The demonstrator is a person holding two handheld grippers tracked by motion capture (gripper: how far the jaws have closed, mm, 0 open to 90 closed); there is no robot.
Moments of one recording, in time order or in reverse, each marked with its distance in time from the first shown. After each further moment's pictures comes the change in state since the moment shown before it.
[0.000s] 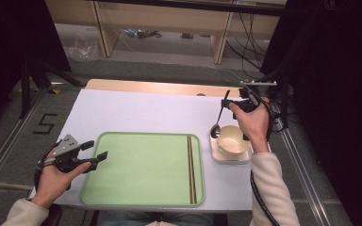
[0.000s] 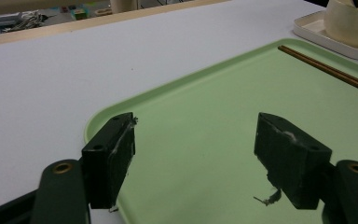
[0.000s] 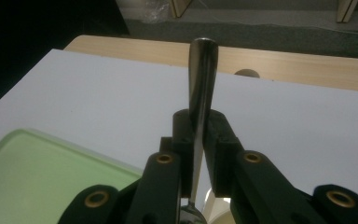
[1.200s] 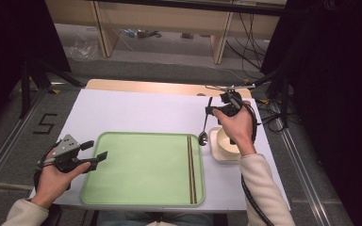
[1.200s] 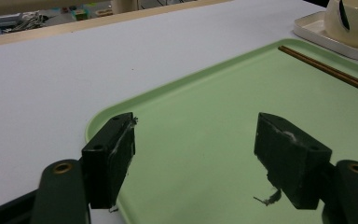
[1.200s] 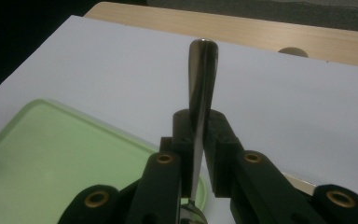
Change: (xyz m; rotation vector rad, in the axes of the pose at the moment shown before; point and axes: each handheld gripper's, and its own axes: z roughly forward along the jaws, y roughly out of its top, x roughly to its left) left arm -0.001 0.000 -0.001 -0.002 0.007 -0.004; right arm 0.033 -0.011 0.029 0.103 0.061 -0.051
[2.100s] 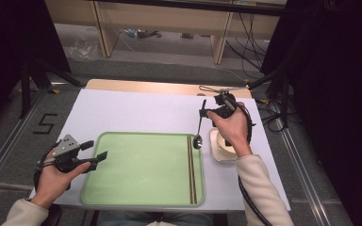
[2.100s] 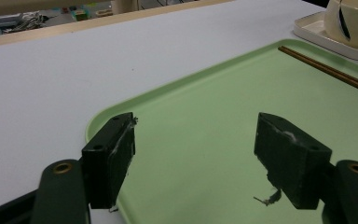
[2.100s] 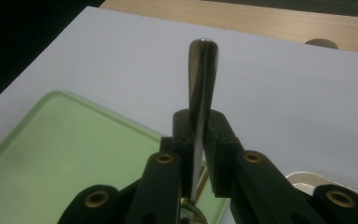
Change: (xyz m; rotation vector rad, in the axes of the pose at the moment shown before) left arm 0.000 0.000 0.000 -0.002 -0.001 -0.004; right arm 0.011 -0.002 0.008 0.042 0.049 -0.014
